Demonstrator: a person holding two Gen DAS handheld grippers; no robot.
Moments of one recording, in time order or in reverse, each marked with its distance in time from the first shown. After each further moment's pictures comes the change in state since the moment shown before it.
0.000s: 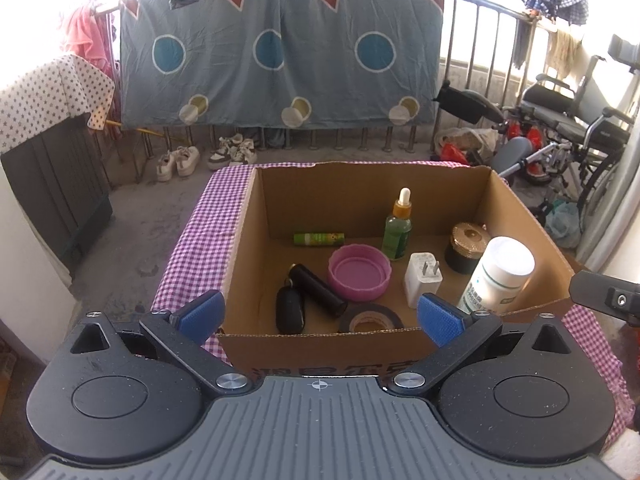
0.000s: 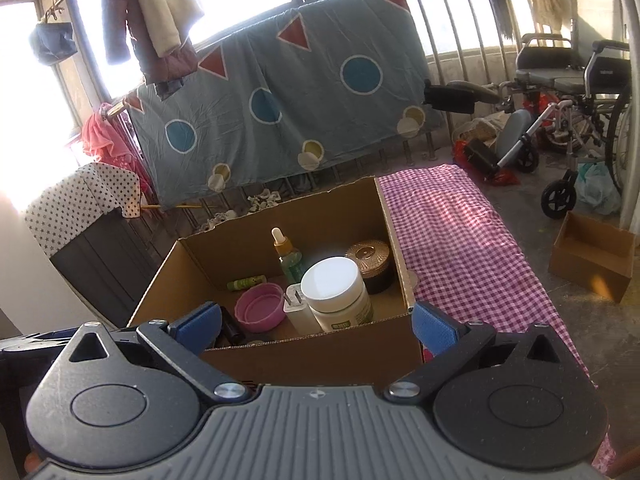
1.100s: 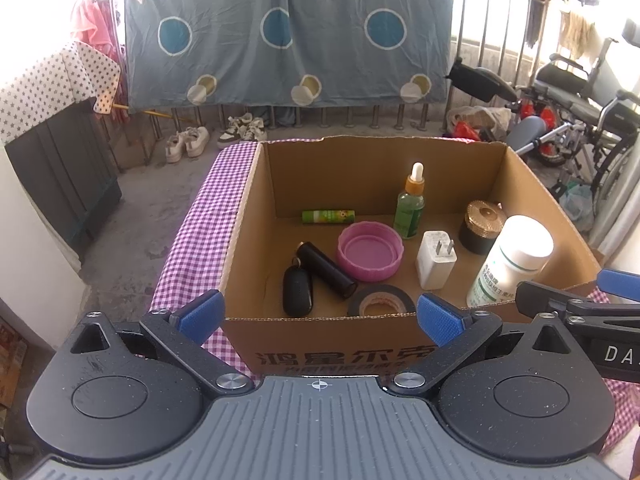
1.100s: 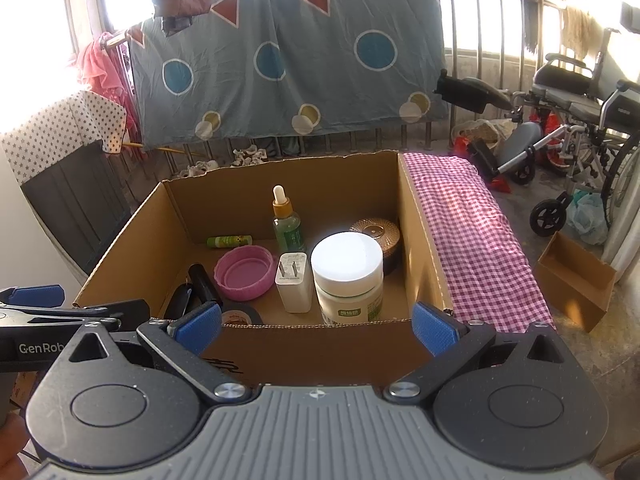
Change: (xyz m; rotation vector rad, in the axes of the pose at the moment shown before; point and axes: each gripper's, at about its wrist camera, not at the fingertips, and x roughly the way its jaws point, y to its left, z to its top) left arm 0.006 0.003 0.000 0.012 0.063 0.030; right arm 0.034 0.037 -0.002 -0.168 0.097 -0.091
